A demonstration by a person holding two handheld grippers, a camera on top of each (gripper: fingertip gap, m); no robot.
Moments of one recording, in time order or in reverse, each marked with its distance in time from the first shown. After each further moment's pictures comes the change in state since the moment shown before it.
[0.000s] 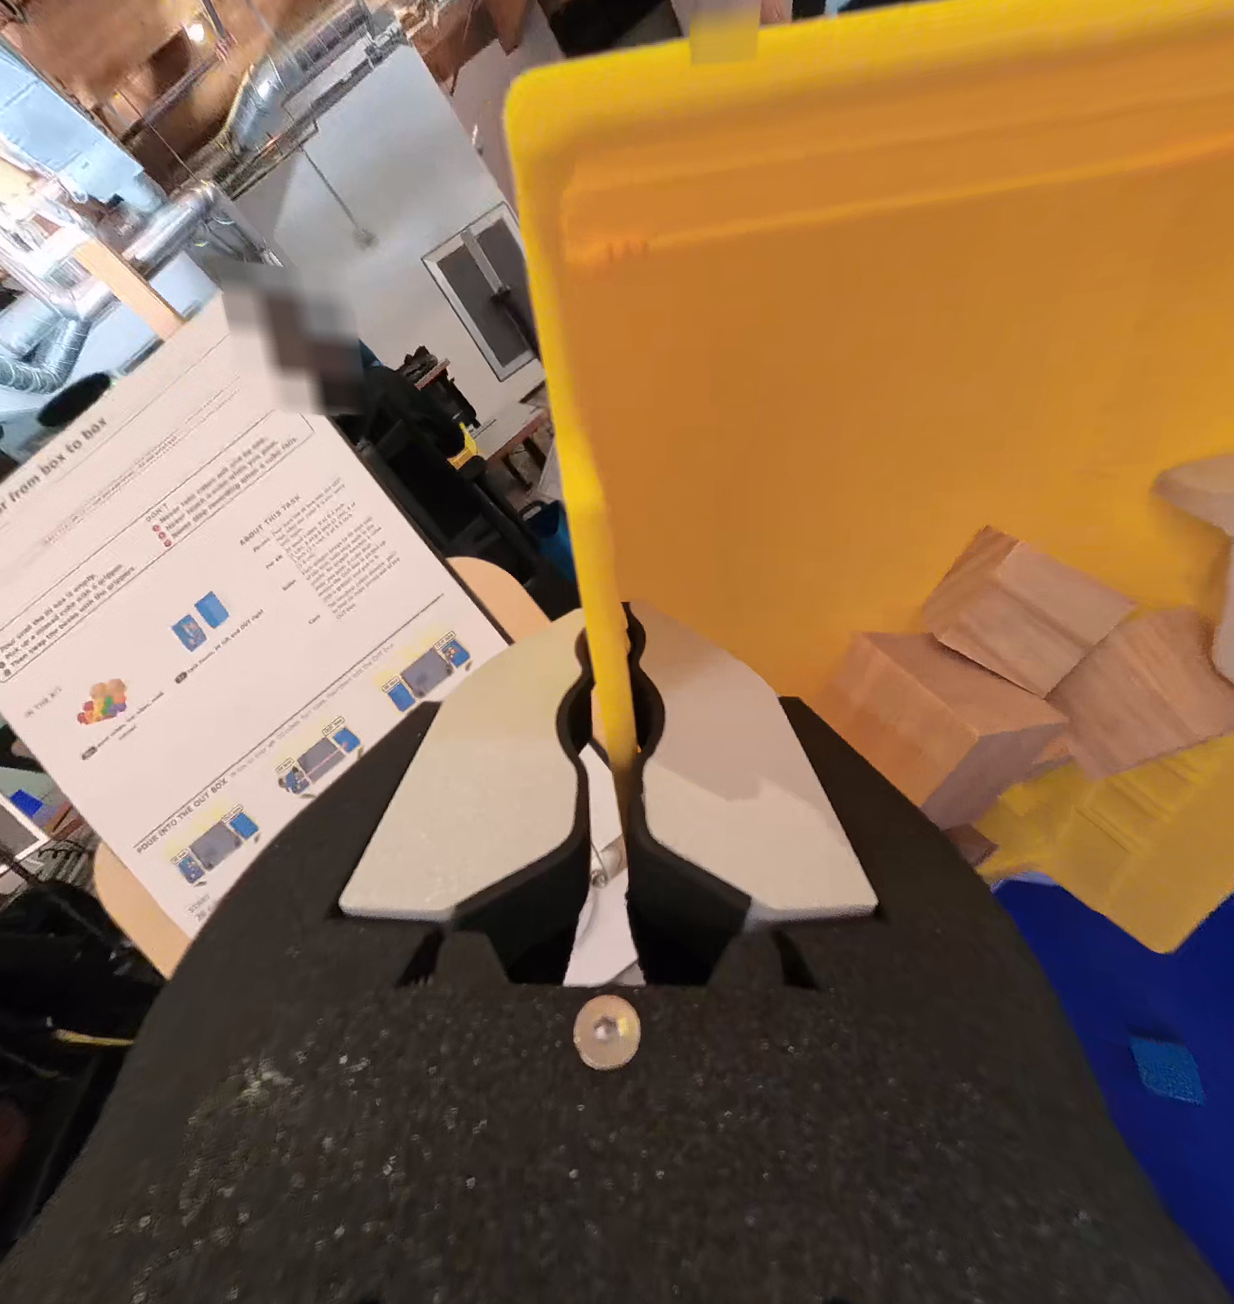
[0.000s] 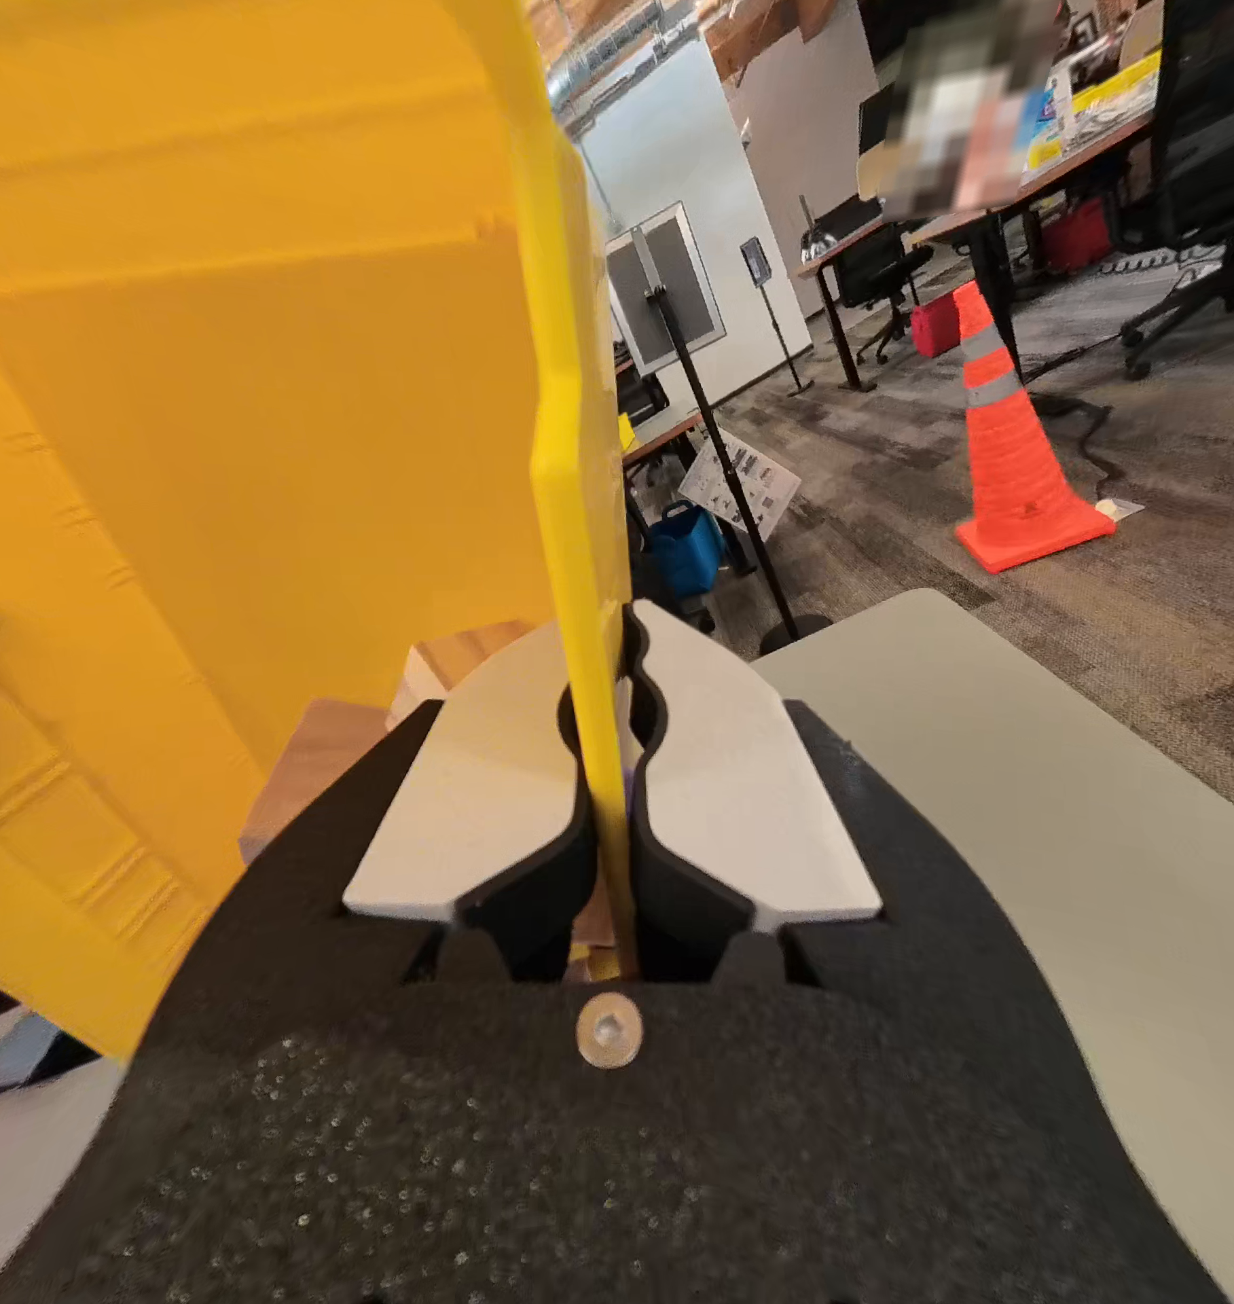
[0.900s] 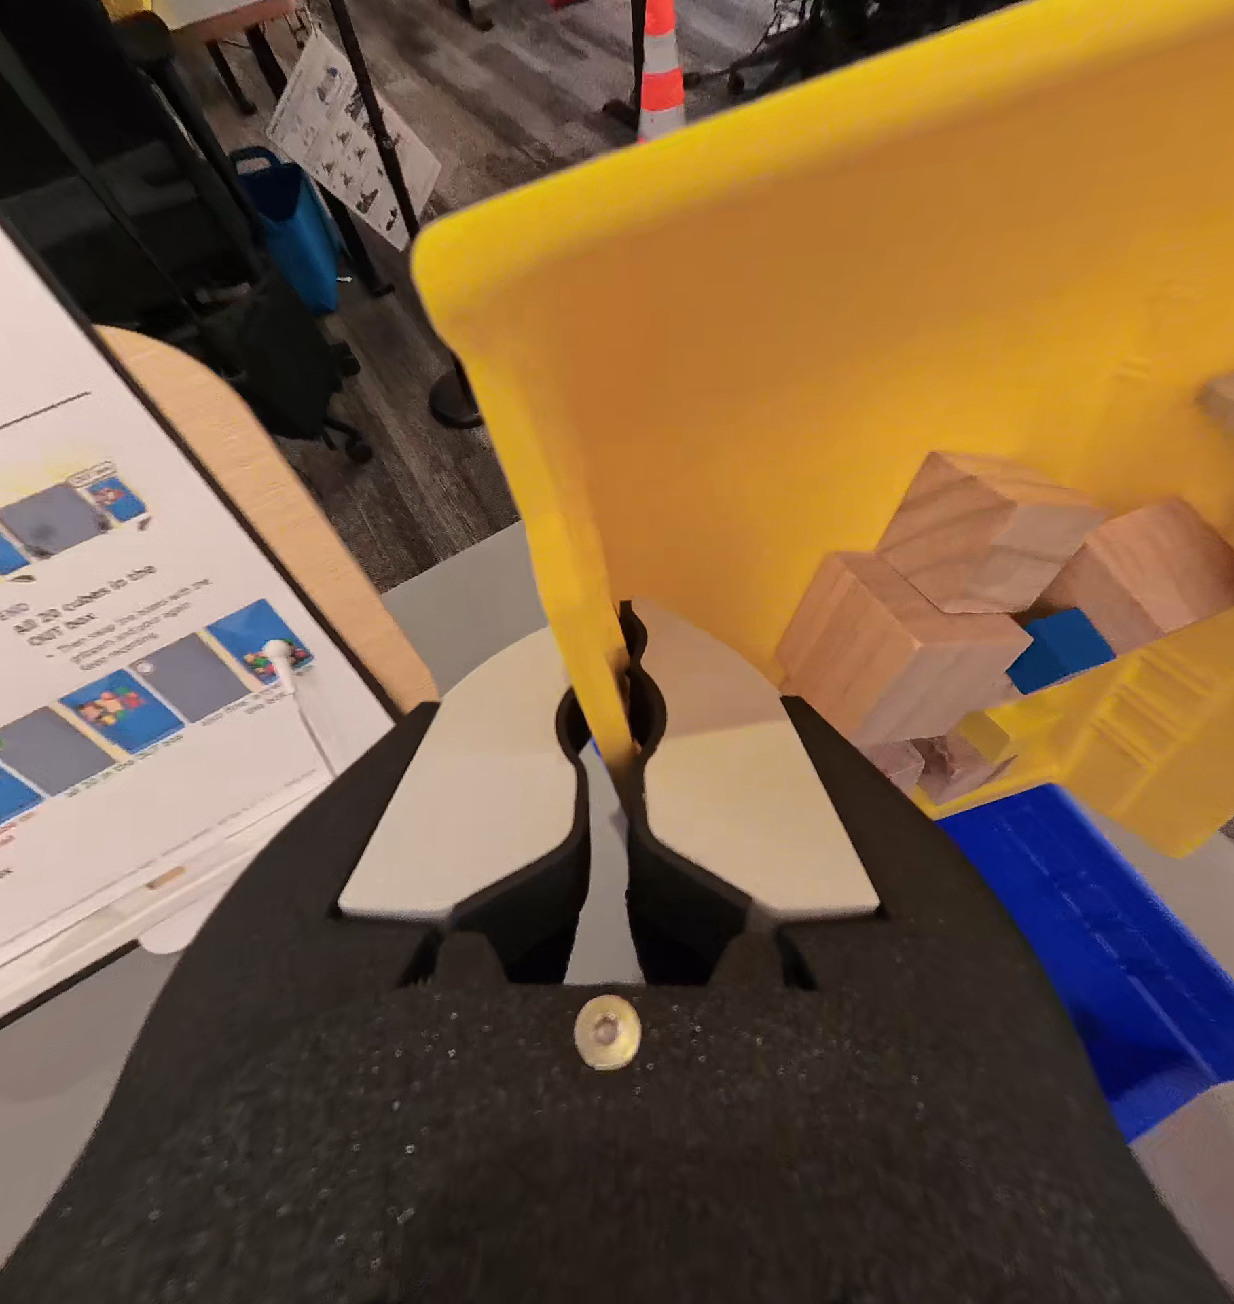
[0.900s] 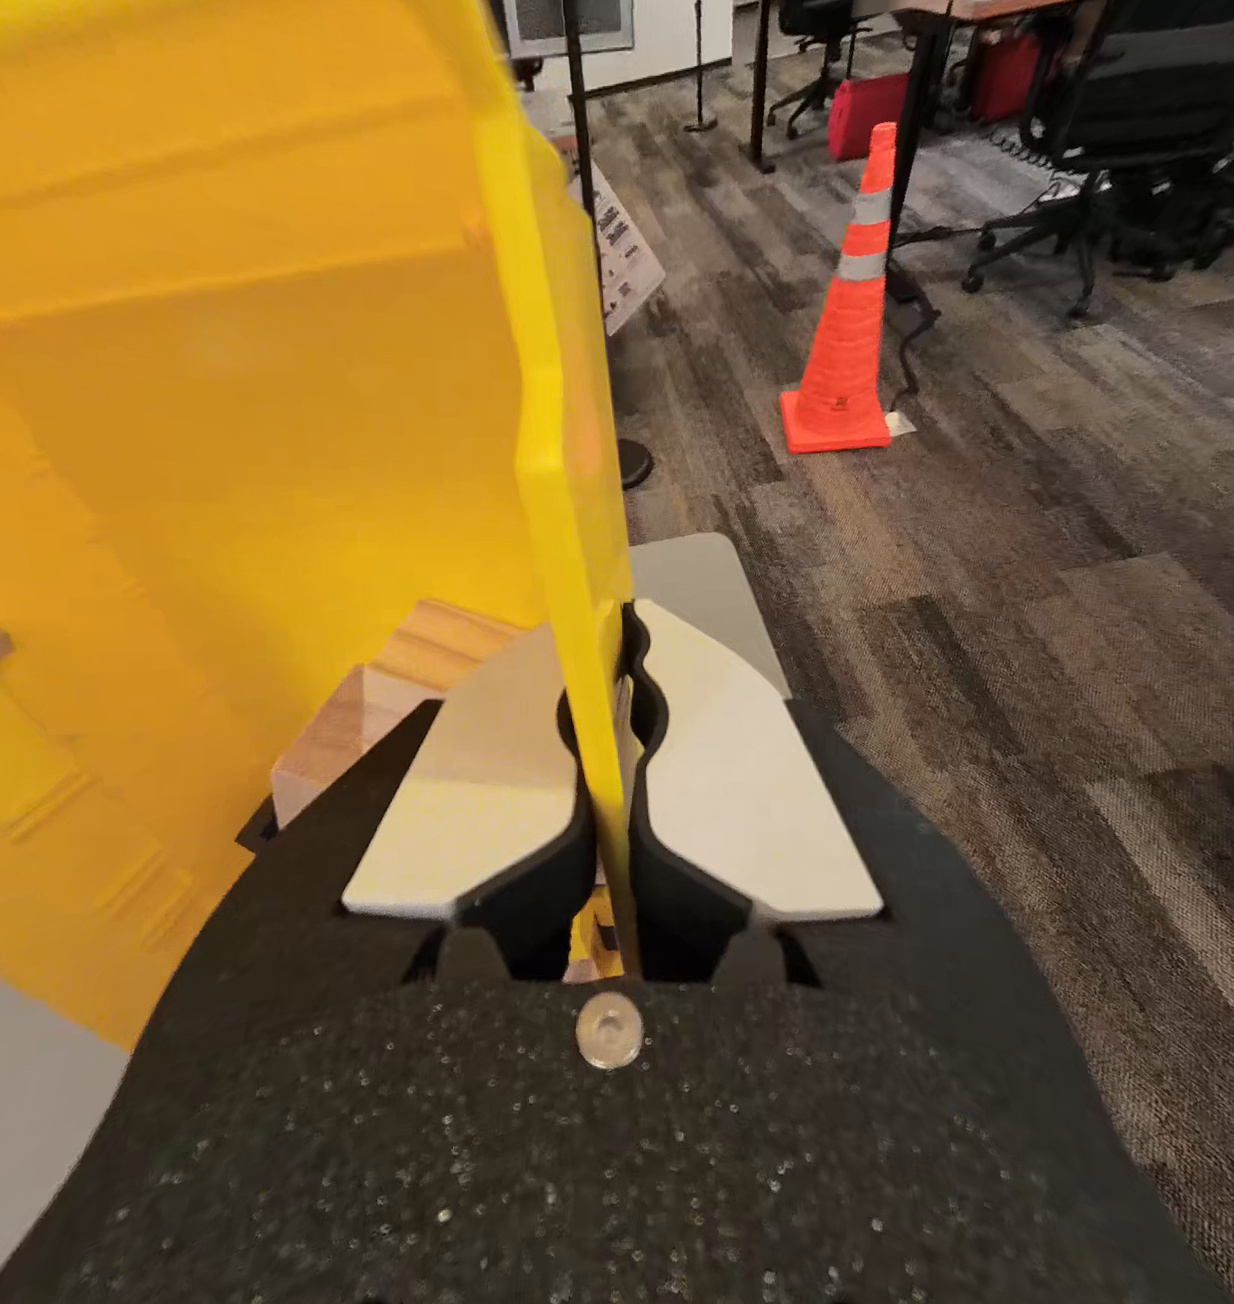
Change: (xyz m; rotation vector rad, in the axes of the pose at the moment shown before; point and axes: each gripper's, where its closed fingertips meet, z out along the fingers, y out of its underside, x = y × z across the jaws) left arm 0.041 0.016 0.050 -0.358 0.269 -0.419; right arm 0.030 -0.064 0.020 -0.410 0.196 -0.370
